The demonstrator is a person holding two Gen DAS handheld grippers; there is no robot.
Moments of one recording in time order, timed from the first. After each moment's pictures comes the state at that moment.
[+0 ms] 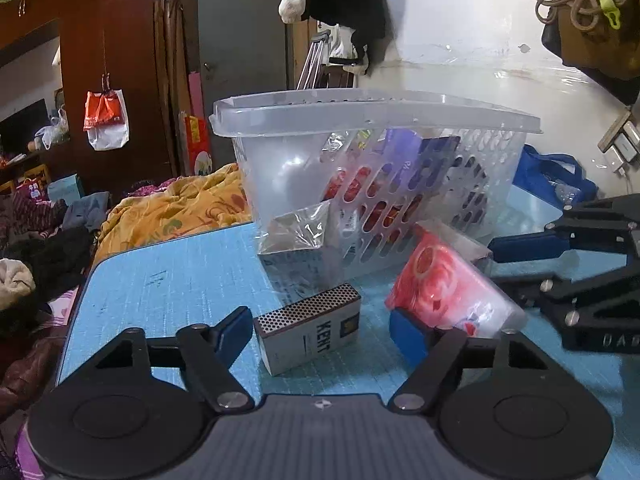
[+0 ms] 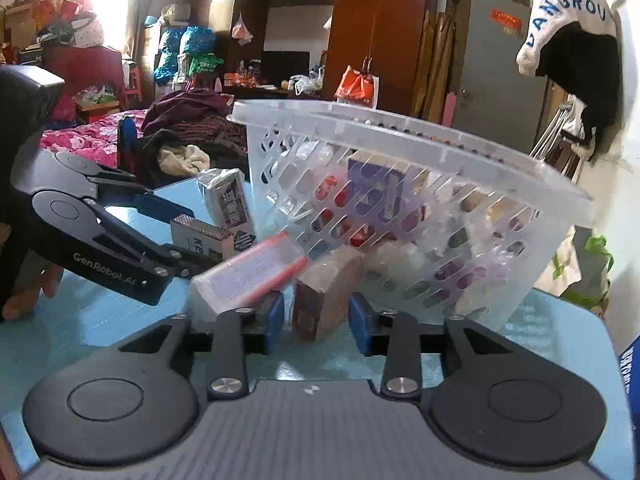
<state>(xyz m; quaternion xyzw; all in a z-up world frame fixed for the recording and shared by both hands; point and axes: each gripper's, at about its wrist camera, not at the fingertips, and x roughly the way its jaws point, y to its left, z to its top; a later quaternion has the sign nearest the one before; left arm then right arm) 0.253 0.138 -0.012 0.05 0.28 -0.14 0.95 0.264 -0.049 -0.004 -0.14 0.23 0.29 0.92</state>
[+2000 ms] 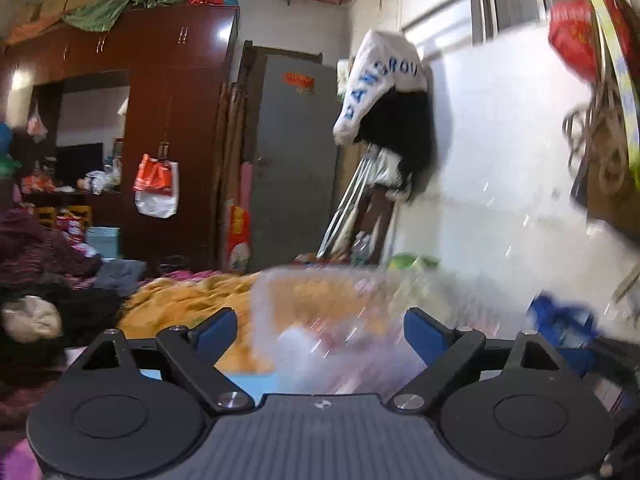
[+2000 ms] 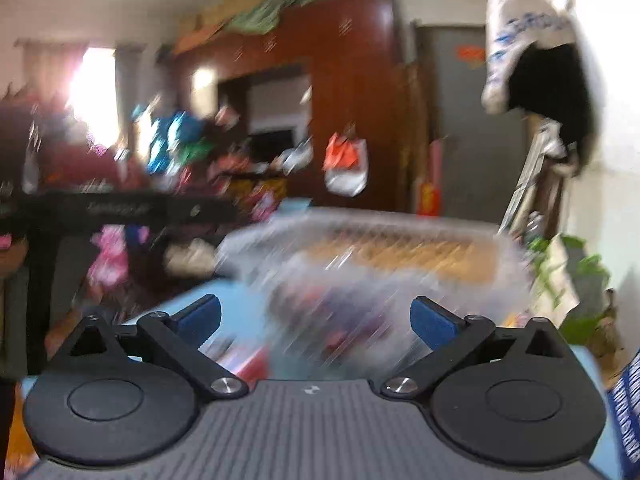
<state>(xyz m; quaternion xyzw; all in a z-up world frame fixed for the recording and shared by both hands) 0.228 0.134 0.072 -0.03 0.13 -0.06 0.99 0.227 -0.072 0.032 -0.06 0.16 0.31 0.94</state>
